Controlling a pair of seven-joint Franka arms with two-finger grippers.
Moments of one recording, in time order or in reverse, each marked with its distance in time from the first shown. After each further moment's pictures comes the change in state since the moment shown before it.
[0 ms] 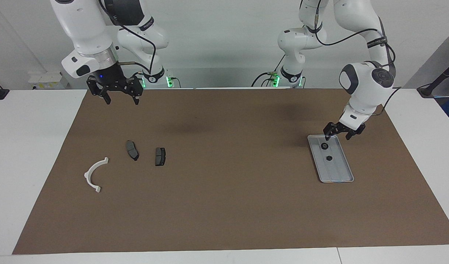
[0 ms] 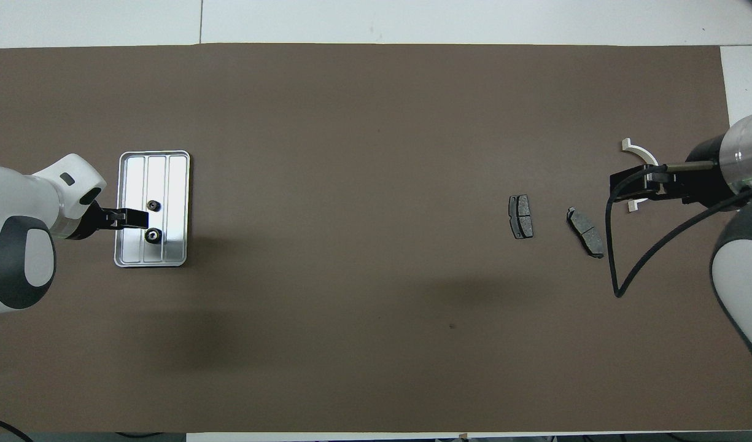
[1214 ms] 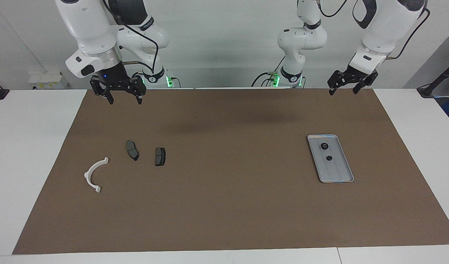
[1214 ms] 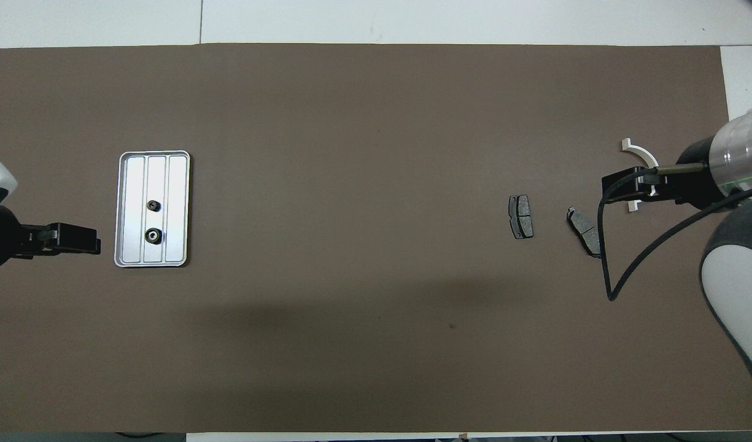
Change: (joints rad) left arm -0.083 -0.269 -0.001 0.208 0.000 -0.530 -0.128; right arm 0.016 0.000 0.000 0.000 0.000 0.000 0.000
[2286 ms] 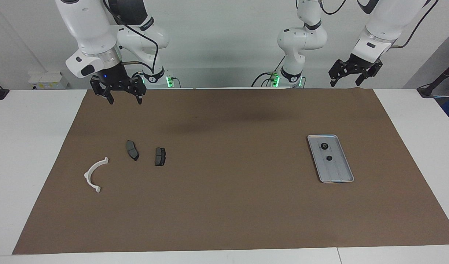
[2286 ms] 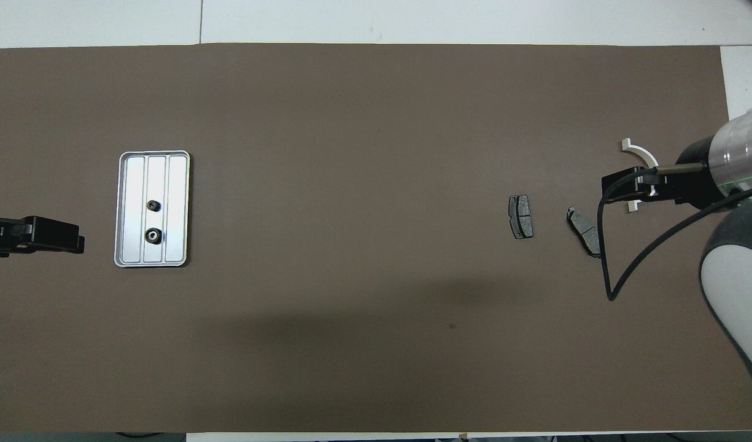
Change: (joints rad) left arm -0.013 0.035 -0.016 0.237 0.000 -0.240 -0.014; right arm 0.001 0.000 0.000 0.000 0.000 0.000 0.000
